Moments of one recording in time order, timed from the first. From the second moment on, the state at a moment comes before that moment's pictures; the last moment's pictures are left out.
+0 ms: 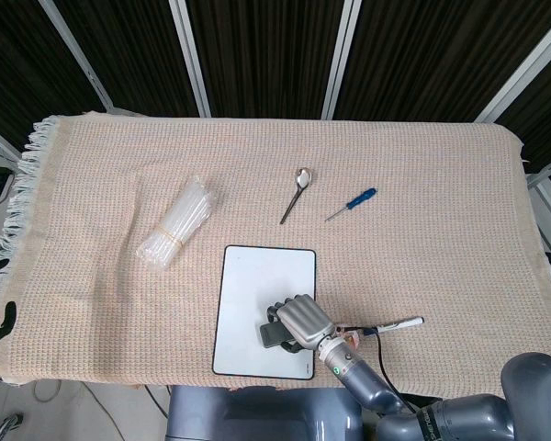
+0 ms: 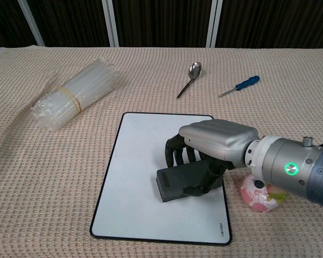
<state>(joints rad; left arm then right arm) -0.03 -1.07 -0.07 -1.71 1.44 1.53 0.03 0.80 -1.66 0.01 -1.74 -0.98 1.01 -0.56</state>
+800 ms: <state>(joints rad) -0.03 -1.07 -0.07 -1.71 1.44 1.53 0.03 0.81 -1.72 0.16 -1.43 -0.93 1.00 -0.50</state>
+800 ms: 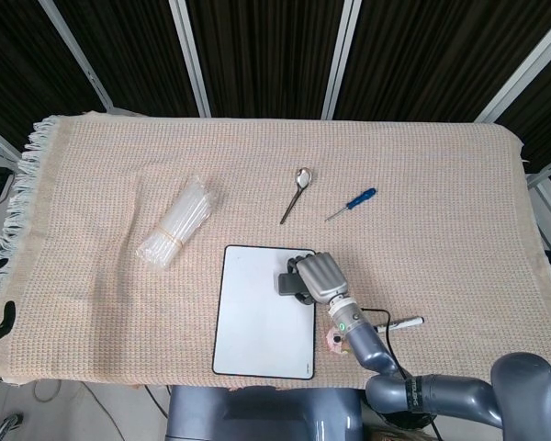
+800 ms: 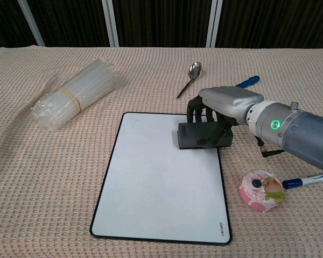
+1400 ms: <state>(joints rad) -0.03 -1.07 -0.07 -1.71 1.44 1.53 0.03 0.76 -1.51 0.21 -1.46 -0.93 0.97 -0.37</state>
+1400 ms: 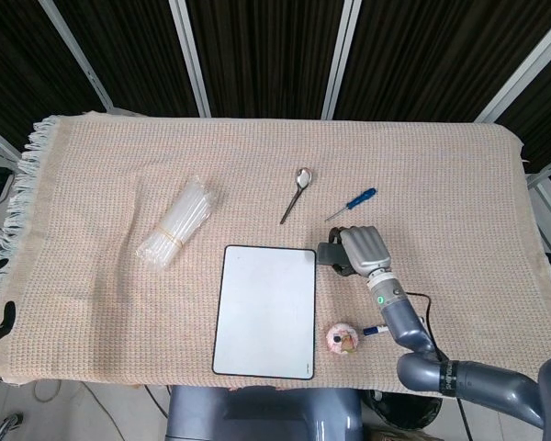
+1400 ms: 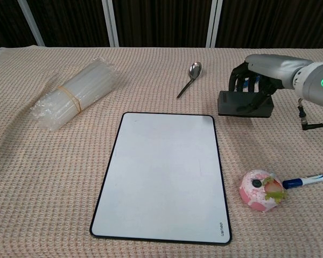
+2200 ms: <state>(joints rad) -0.03 -1.08 -0.07 -1.71 1.44 1.54 0.05 0.60 -1.39 0.03 -1.41 -1.33 0.96 0.02</state>
